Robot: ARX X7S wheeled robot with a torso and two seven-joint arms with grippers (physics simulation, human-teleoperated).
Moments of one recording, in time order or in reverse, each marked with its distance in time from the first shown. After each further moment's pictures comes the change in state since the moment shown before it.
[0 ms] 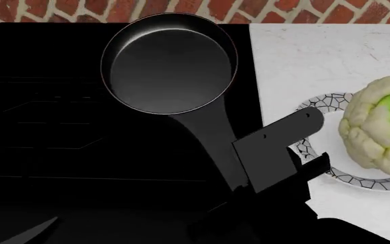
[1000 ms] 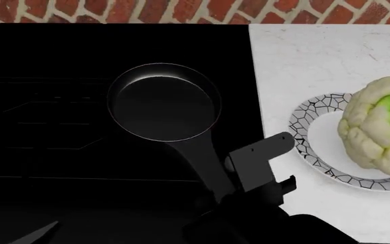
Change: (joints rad) left arm 0.031 -0.006 -0.009 0.000 0.008 -0.018 0.000; right arm 0.003 -0.162 -0.175 0.564 -0.175 -0.350 -0.306
